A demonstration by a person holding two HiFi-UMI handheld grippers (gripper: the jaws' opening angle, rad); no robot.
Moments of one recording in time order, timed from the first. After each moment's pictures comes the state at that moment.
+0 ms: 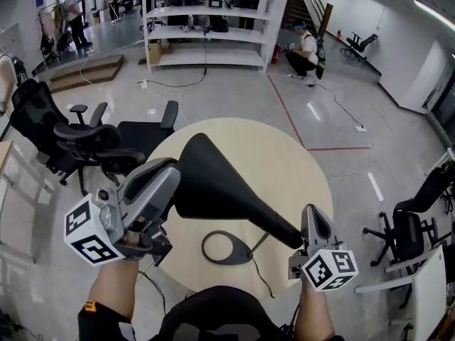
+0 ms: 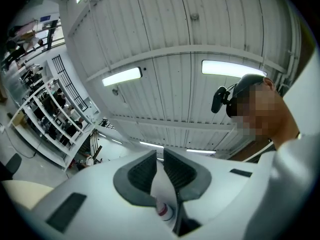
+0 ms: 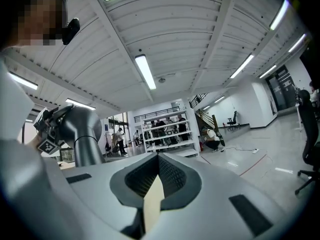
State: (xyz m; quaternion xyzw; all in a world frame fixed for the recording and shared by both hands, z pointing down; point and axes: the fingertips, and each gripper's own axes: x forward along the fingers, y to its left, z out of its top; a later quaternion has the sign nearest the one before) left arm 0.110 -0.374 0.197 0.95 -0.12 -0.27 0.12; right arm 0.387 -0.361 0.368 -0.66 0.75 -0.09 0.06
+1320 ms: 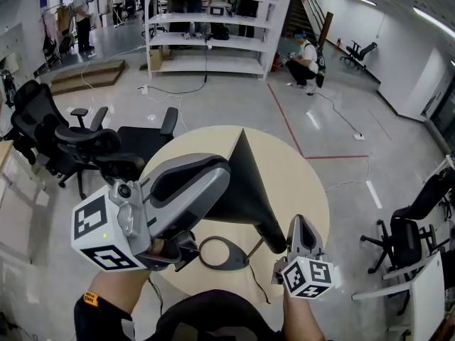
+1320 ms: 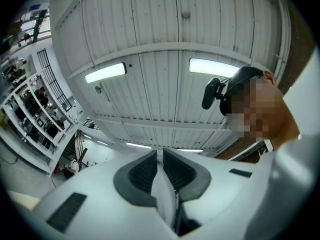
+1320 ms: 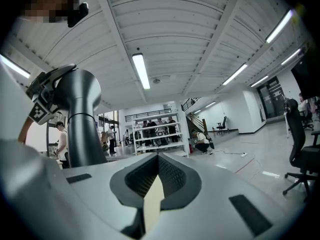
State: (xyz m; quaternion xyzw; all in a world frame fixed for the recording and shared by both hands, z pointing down) left arm 0.167 -0.337 0.142 0.96 -0.05 -0.27 0.08; right arm 0.381 -0.360 0.392 -0.71 0.70 -0.07 0.04
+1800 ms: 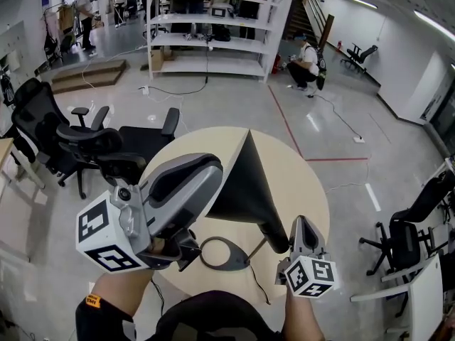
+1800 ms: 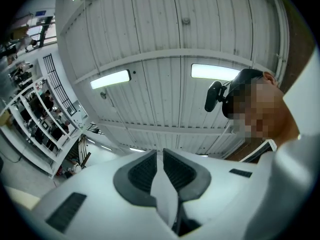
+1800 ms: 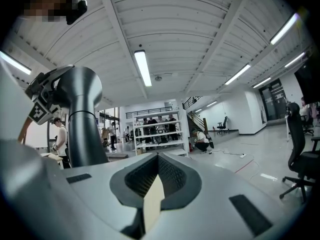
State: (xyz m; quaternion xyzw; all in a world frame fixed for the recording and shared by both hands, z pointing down) left arm 0.145 -0.343 0.147 0.95 -0.07 -0.30 0.08; right arm 0.377 -0.359 0.393 -0.70 0.71 -0.07 0.02
